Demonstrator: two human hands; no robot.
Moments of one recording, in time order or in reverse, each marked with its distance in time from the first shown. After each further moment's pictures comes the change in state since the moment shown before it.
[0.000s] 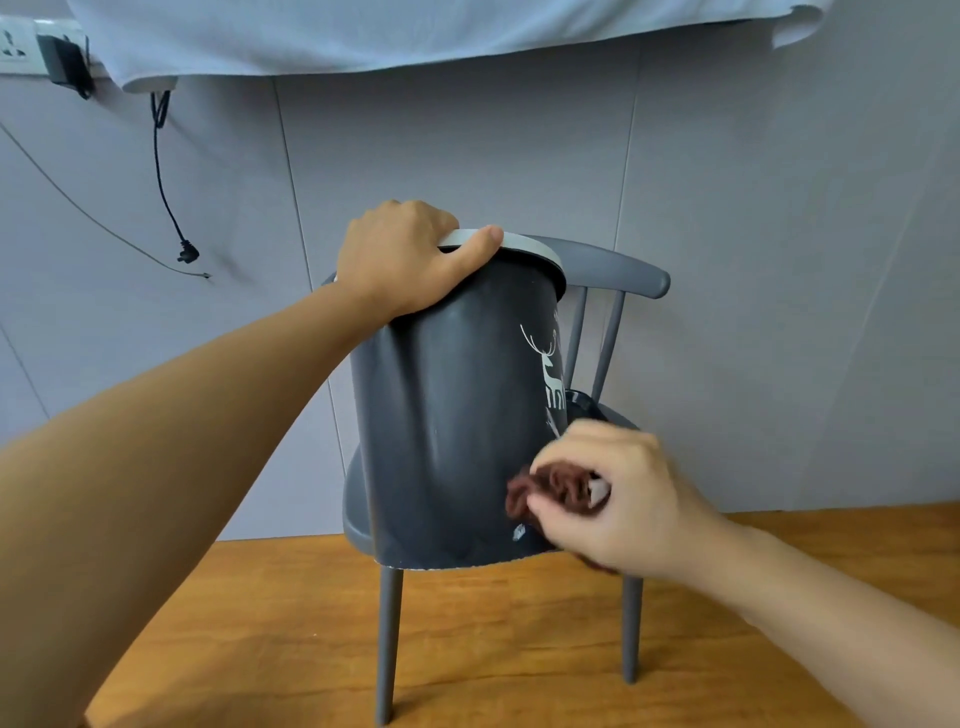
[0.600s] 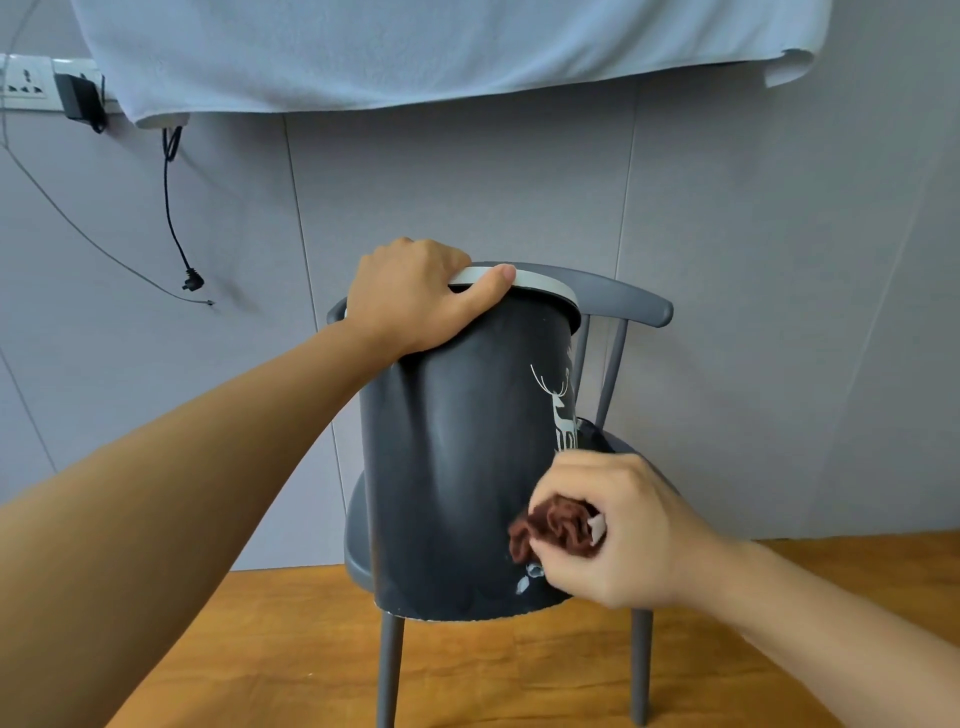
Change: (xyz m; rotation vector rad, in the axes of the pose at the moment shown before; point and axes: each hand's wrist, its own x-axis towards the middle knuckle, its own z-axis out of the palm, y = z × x) left_hand -0.003 0.000 0.001 -0.007 0.040 0.041; right_hand 0.017 0.002 0.000 -0.003 -0.073 -0.067
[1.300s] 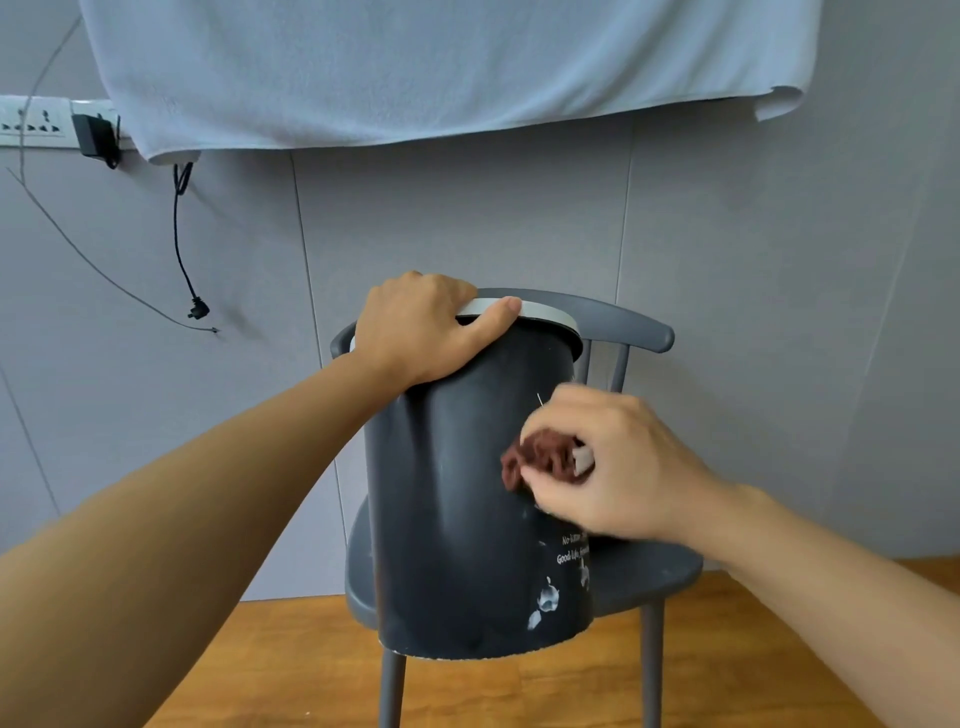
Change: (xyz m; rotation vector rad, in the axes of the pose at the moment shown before) left_hand 0.003 -0.001 0.003 0.020 0.005 0.022; right_hand 0.055 0.002 -0.033 -0.185 0.080 -0.015
